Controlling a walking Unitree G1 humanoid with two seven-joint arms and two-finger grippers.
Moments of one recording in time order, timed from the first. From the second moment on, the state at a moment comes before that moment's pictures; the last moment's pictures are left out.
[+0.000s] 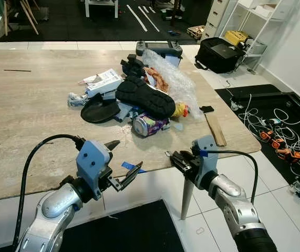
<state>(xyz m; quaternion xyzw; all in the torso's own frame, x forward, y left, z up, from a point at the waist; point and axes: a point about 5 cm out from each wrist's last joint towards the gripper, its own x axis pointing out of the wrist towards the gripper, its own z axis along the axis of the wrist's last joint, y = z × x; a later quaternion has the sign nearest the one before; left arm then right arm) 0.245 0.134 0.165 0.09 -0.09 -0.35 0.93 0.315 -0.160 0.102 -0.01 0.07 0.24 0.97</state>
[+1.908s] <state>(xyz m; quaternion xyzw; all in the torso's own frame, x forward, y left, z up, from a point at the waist) 0.283 0.183 0.183 0.03 -0.13 -0.04 0.99 0.314 -0.132 0.152 -0.03 -0.08 0.16 0.98</state>
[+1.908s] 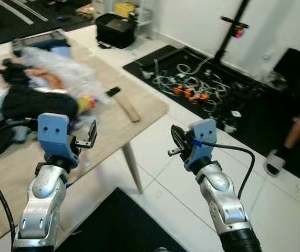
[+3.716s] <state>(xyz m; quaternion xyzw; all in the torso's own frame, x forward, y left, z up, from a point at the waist) 0.300 0.179 0.173 0.11 -0.08 -0.09 0.99 0.291 -0.139 0.095 -0.02 0.00 0.10 0.99</state>
